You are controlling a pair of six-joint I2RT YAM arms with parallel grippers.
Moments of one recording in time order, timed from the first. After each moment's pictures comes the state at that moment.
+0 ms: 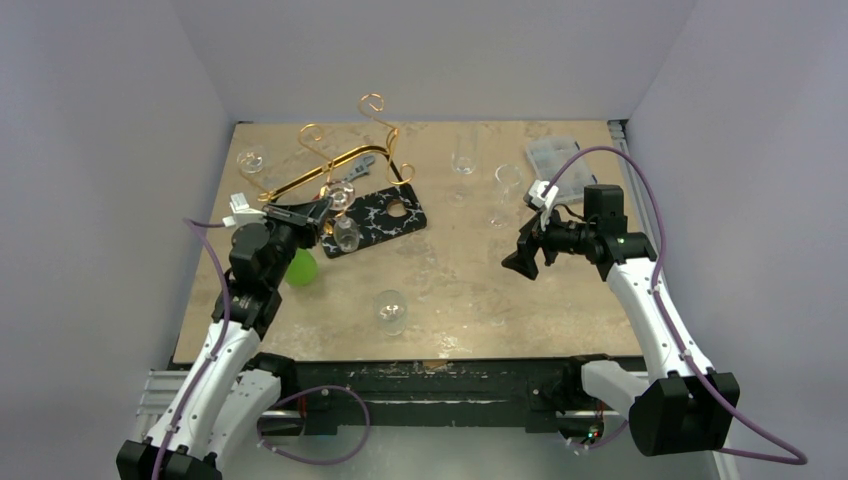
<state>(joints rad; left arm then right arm) -0.20 0.71 0.57 0.04 0.00 -1.42 0.07 1.07 0.91 -0.64 -0.83 -0.55</state>
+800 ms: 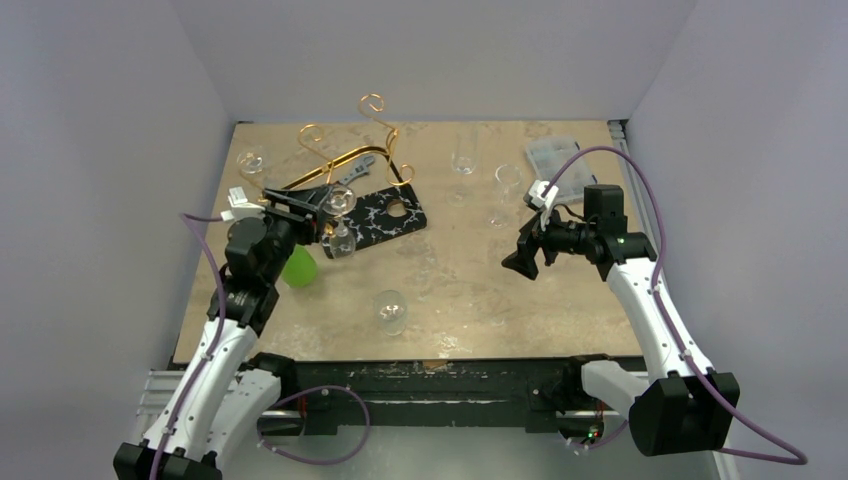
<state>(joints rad) -0.20 0.72 0.63 -0.01 0.02 -1.41 0.07 1.07 0.91 -0.64 -0.83 -0.55</state>
